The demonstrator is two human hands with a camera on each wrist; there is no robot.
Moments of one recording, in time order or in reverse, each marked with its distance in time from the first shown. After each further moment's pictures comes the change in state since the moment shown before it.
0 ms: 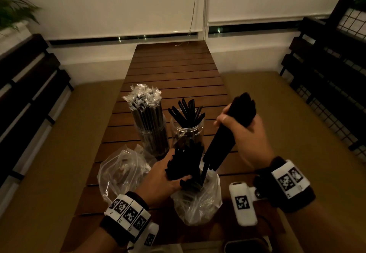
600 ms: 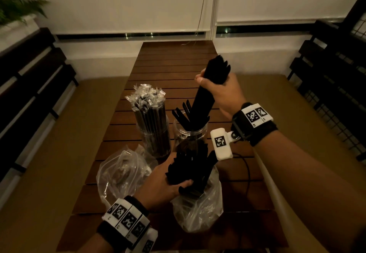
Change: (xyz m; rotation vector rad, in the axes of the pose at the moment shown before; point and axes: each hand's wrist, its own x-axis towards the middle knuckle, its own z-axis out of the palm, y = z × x) left_hand 0.004 -0.002 -0.001 0.036 0.014 -0.021; right_hand 0.128 -0.002 0.041 -0.039 -0.104 -0.048
